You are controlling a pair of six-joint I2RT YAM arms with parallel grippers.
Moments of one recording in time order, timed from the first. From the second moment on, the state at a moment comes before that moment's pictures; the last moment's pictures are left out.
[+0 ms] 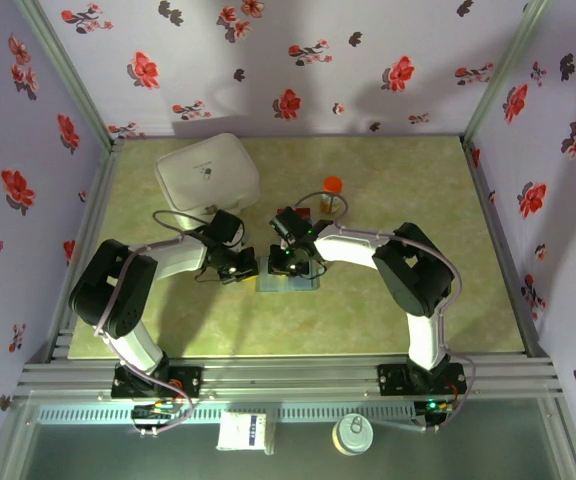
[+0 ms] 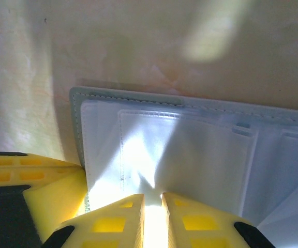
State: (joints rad) left arm -0.53 1.68 0.84 -0.33 0.38 -0.71; right arm 0.82 1.94 1.23 -0.43 -0.27 0.82
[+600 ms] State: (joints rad) left arm -0.46 1.52 0.87 -0.47 0.24 -0.64; right arm 0.74 1.71 1.19 -0.53 -0.16 0.68
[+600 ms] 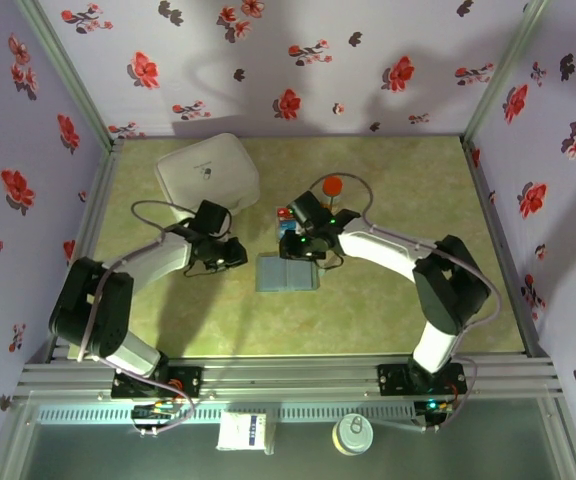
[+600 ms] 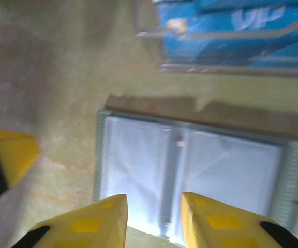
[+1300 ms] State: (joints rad) left arm -0.21 1.28 0.73 -0.52 -0.07 -0.50; right arm 0.41 1.49 0.94 -0.56 0.30 0.41
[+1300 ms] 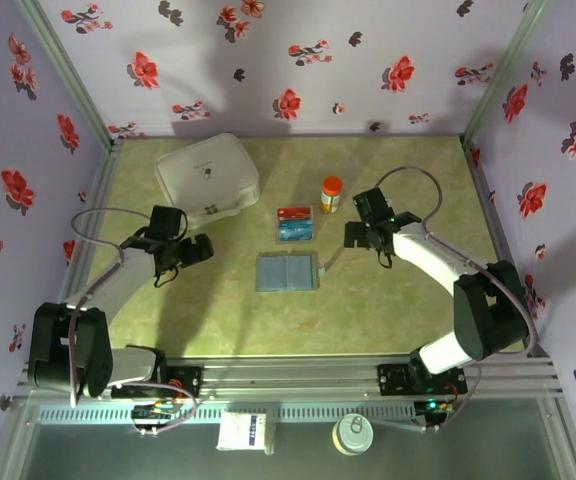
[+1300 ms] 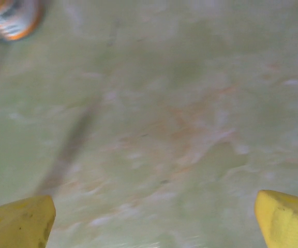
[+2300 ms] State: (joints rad) left arm -0.07 1.29 0.39 0.40 -0.31 -0.09; right arm 0.17 1.48 0.44 0.58 0.40 -0.01
